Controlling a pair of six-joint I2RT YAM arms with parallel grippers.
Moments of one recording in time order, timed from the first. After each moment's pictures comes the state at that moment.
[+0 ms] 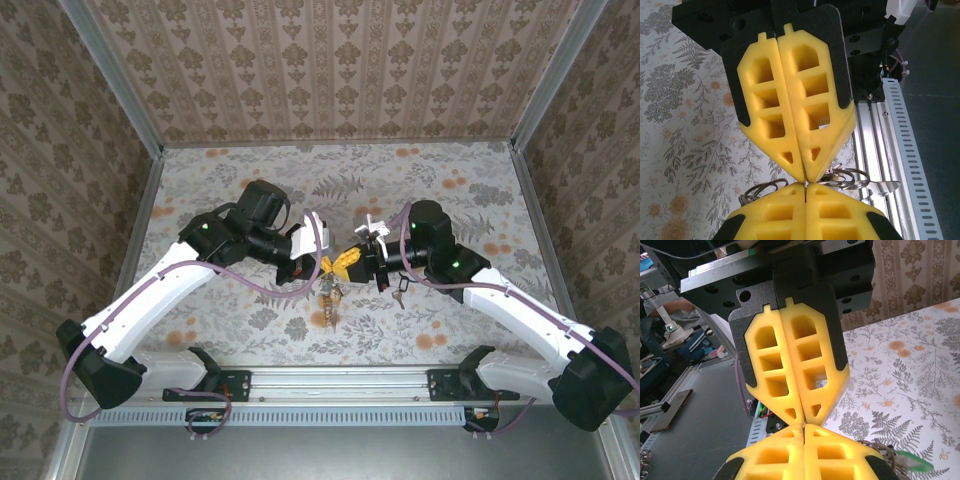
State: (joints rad) left arm -0.80 1.25 1.32 -0.92 0.69 0.56; right arm 0.59 1.12 0.83 -0.01 -0.99 0.05
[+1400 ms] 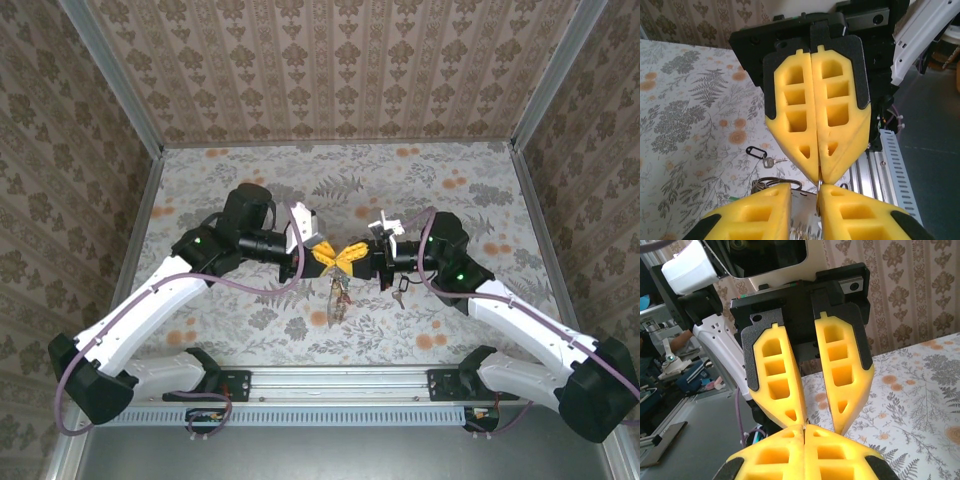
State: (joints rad) left arm -0.75 1.15 1.15 -0.58 0.81 0.32; right arm 0.58 1.05 0.69 0.35 -0.94 0.28
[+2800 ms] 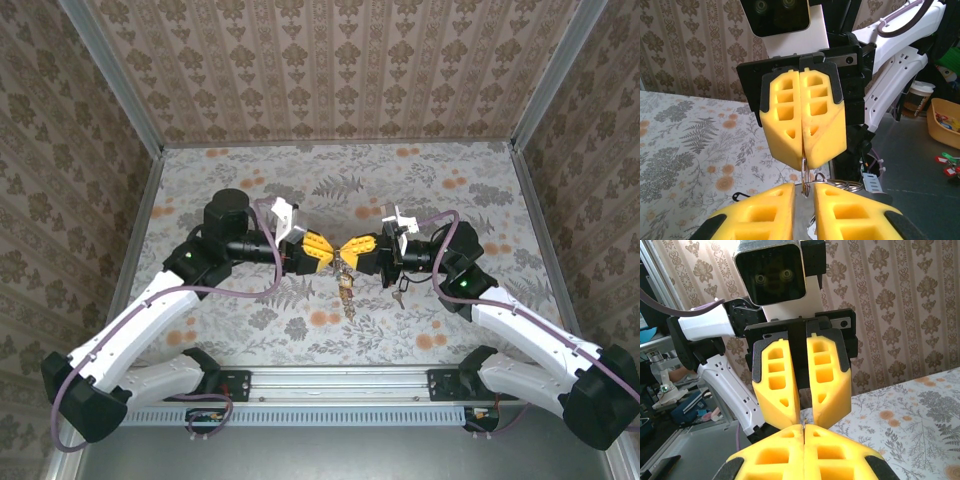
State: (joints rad) left arm -0.70 1.05 1.01 -0.25 0.97 0.11; right arm 0.58 1.00 0.65 0.57 -0.87 0.42
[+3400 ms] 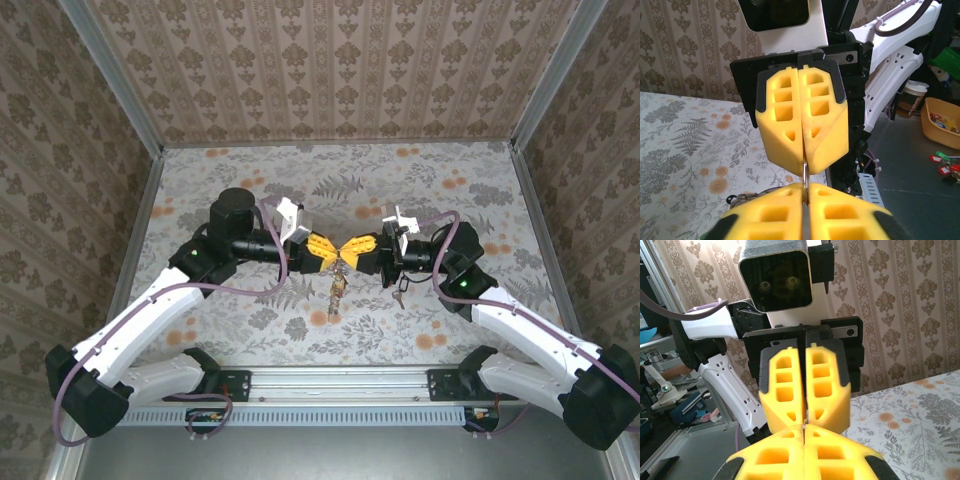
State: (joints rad) left arm -0.71 1.08 1.01 -0.23 0.98 0.10; right arm 0.58 1.00 0.64 0.59 -0.87 0.42
